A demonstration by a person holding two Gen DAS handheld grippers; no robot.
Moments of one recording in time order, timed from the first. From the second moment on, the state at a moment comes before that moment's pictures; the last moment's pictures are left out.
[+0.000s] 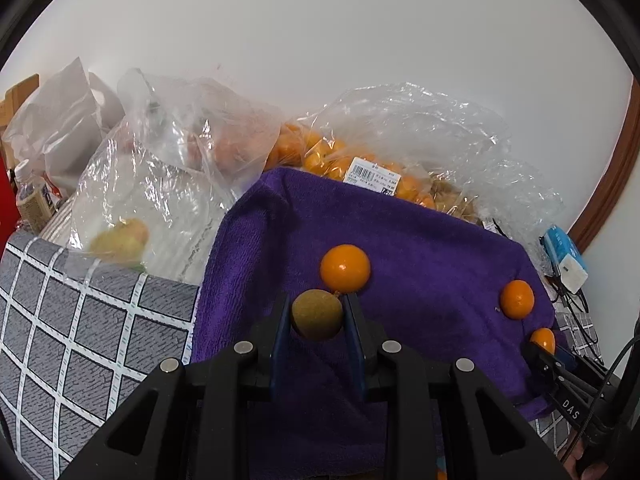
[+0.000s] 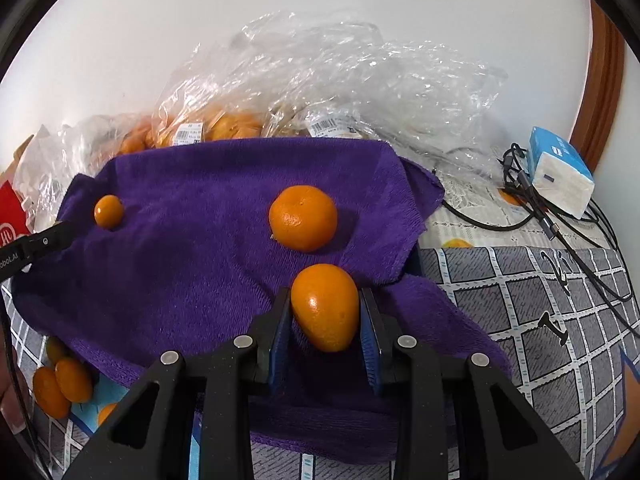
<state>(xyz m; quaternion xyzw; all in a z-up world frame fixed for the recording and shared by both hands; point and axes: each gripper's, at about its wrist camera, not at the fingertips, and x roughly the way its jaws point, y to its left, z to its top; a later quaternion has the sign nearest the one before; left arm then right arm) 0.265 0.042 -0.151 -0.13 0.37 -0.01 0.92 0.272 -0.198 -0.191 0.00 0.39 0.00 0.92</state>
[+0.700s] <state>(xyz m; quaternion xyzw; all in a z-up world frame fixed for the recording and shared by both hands) 0.271 0.037 -0.157 -0.11 0.38 0.00 0.92 0.258 -0.202 -0.173 0.02 0.36 0.00 0.93</state>
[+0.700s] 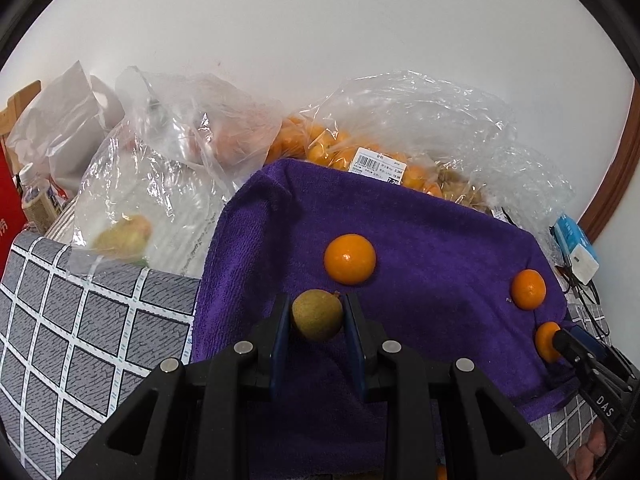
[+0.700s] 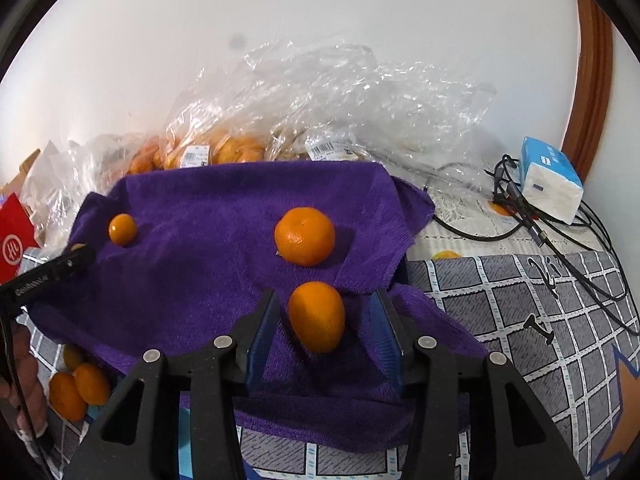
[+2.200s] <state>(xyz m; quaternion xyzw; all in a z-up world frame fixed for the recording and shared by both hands) 0.144 0.095 -0.140 -0.09 0.32 0.01 0.94 0.173 -0.108 -0.190 -0.01 0.42 0.10 0.90</state>
